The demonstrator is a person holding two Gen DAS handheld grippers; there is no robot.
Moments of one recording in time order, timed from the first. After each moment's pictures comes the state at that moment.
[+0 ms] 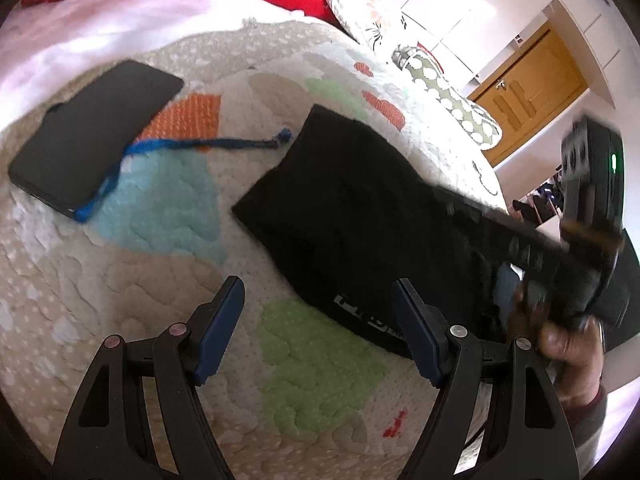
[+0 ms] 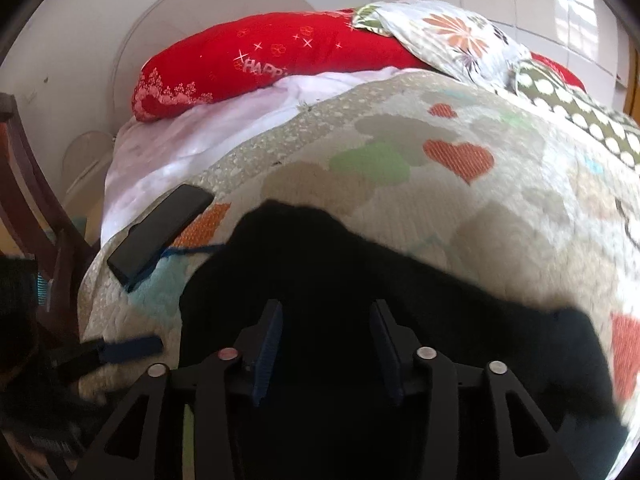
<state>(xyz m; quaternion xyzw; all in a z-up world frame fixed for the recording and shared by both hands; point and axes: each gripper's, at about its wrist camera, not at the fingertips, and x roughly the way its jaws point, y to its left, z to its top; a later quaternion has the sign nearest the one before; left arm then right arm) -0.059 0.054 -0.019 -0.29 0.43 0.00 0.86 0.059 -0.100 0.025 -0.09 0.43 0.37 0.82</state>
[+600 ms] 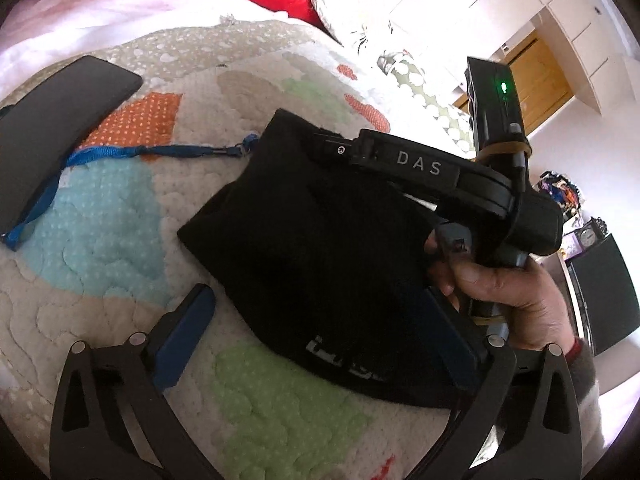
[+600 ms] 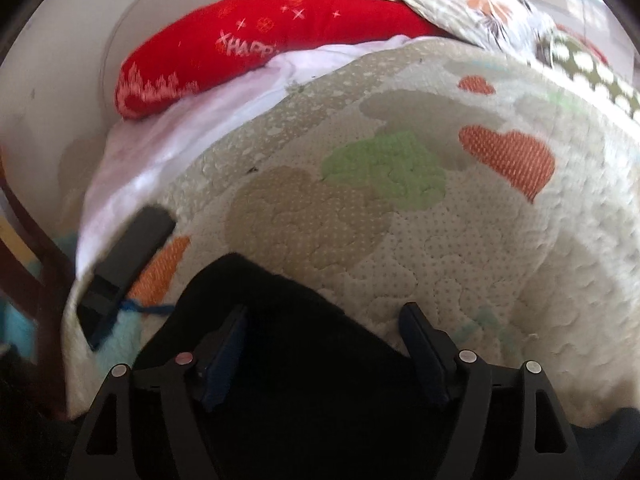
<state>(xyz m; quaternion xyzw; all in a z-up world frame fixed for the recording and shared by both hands) -0.035 0.048 -0.031 -0.31 0.40 -0.02 0.86 0.140 -0.054 -0.021 -0.05 0.48 0.39 0.78</state>
